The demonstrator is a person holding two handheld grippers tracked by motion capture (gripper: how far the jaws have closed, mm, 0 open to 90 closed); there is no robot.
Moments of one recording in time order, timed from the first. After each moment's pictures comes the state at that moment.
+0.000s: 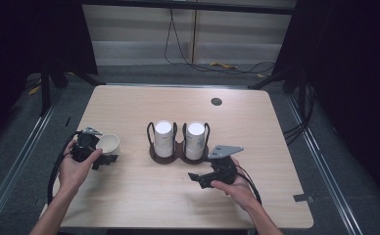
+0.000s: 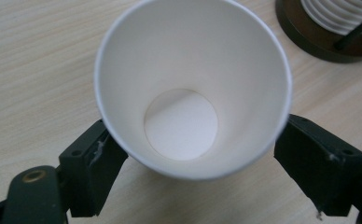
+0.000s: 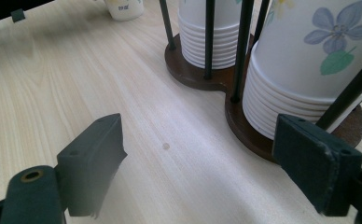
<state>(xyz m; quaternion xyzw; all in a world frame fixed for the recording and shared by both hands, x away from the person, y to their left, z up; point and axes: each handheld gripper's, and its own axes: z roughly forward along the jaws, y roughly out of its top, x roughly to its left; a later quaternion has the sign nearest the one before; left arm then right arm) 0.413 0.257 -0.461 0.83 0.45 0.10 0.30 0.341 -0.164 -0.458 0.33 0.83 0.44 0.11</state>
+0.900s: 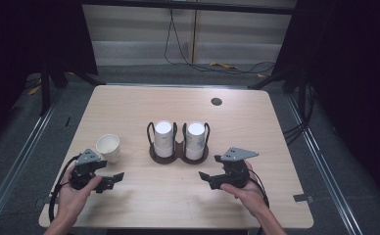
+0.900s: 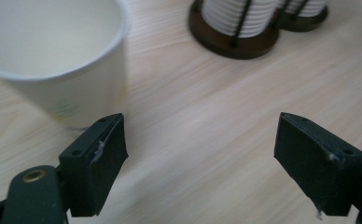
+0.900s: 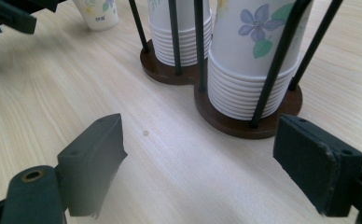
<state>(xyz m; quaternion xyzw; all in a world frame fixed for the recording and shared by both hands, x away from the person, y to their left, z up) 0.339 0.243 -0.470 0.81 0.41 0.12 0.41 0.322 -0.190 -0.446 0.37 0.81 0.44 0.15</state>
